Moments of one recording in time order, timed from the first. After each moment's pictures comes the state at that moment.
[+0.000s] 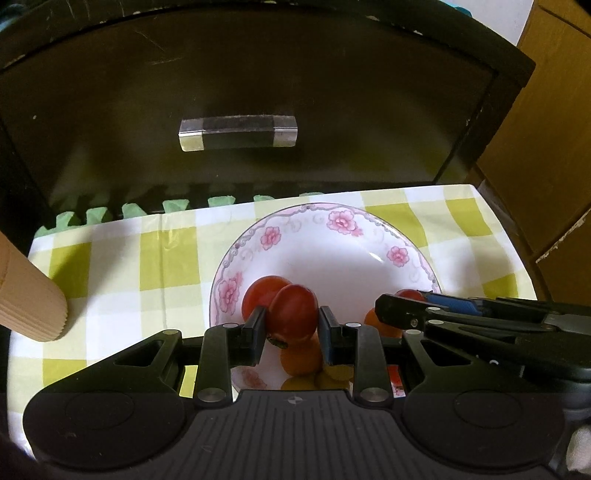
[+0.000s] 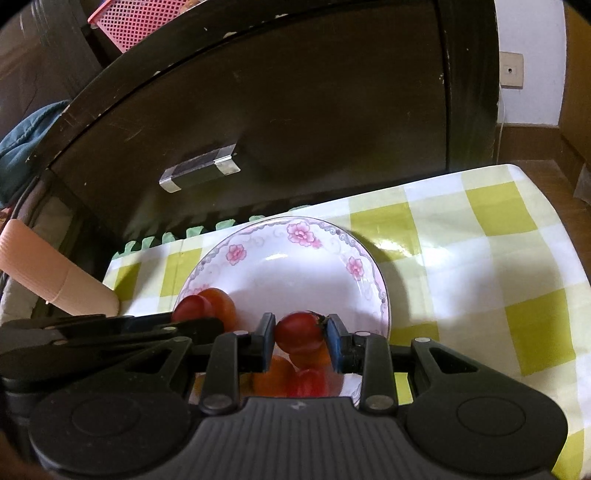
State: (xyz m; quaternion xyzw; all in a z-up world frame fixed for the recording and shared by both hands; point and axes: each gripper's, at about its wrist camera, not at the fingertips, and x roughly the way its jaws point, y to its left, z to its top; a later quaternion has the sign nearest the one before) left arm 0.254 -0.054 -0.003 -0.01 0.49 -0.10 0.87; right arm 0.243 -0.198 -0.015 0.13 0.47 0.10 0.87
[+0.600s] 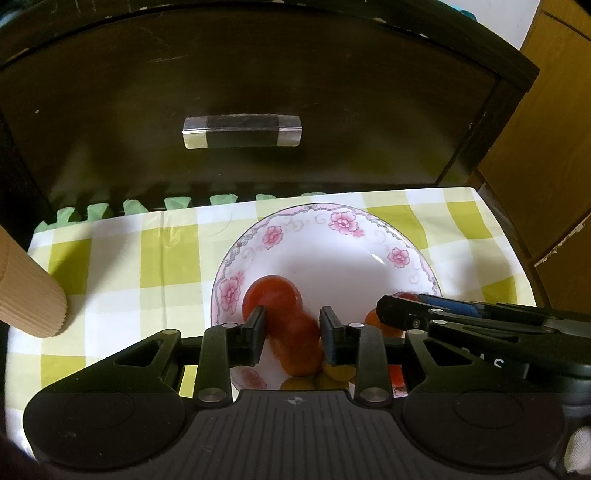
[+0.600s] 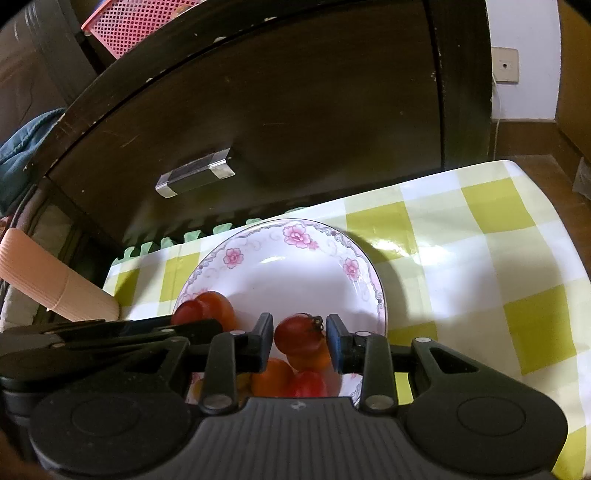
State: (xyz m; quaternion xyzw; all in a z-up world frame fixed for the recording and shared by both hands) left arm 0.255 -0.053 -0.004 -0.01 0.49 -0.09 0.87; right arm 0.244 -0.201 -0.015 0.15 0.47 0.09 0.86
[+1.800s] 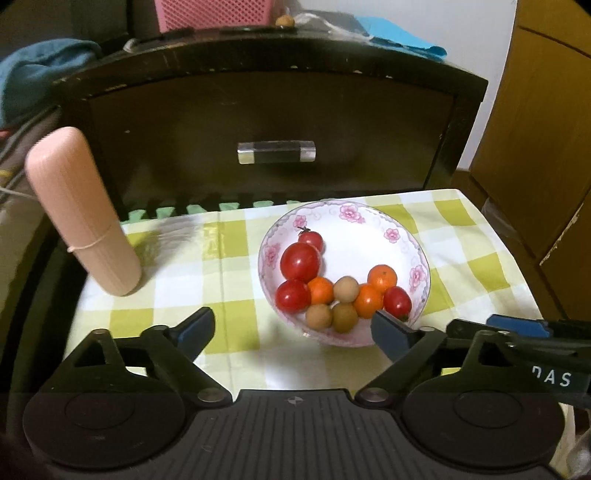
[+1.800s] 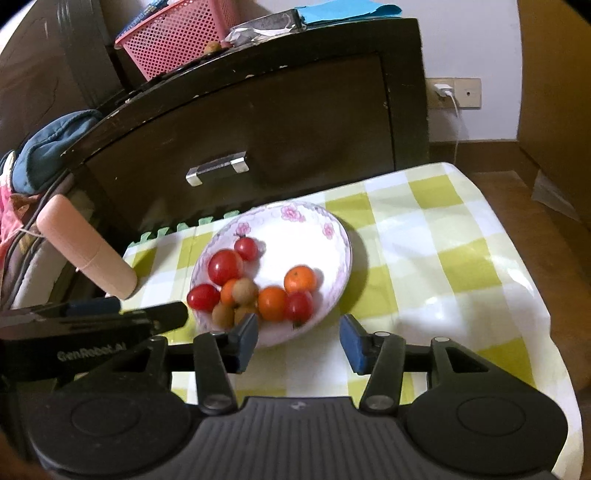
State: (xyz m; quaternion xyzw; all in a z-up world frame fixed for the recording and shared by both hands) left arm 0.150 -0.041 0.034 0.02 0.42 -0.05 0.91; right arm 0.134 -0.204 0.024 0.12 0.43 0.06 0.89
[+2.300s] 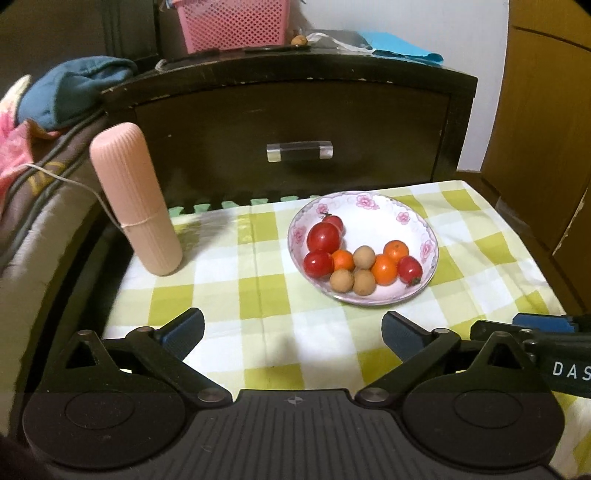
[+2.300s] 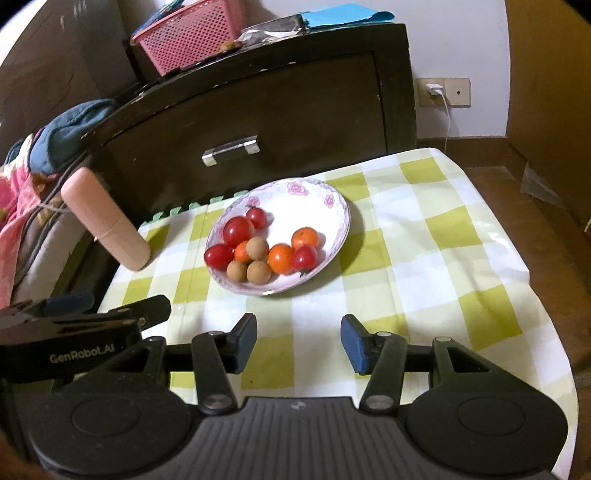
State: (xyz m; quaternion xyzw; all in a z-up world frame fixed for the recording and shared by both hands) left arm 0.091 -0.034 0.036 0.05 0.38 -0.02 0.92; right arm 0.076 -0.194 0.029 0.11 0.43 0.06 0.90
